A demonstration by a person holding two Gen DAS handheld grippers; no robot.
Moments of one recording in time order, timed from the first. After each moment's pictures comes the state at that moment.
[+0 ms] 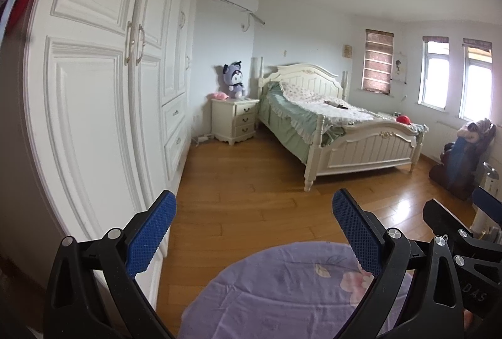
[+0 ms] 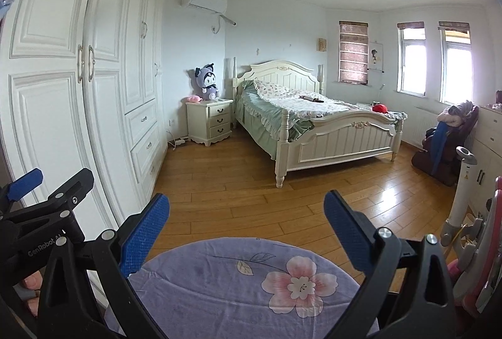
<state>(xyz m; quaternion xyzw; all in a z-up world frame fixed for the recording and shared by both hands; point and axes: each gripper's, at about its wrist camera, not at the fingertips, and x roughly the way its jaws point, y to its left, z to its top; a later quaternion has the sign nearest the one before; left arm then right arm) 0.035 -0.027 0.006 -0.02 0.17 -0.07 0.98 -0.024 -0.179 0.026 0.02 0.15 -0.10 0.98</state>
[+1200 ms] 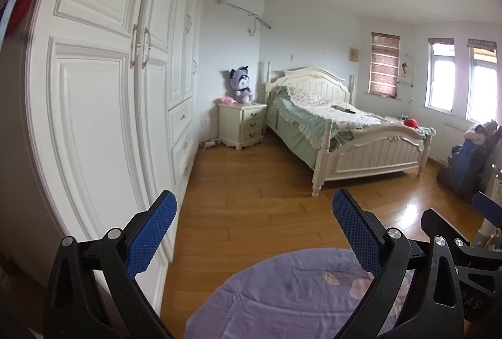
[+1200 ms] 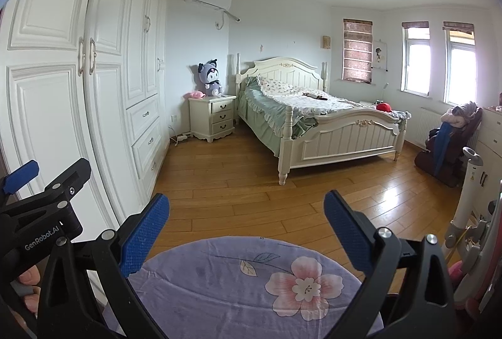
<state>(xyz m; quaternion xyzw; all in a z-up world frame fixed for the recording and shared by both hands) 0.042 -0.029 -0.004 -0.02 0.15 -0.05 0.99 -0.012 -0.174 0.018 0.01 0.16 -0.09 0.98</state>
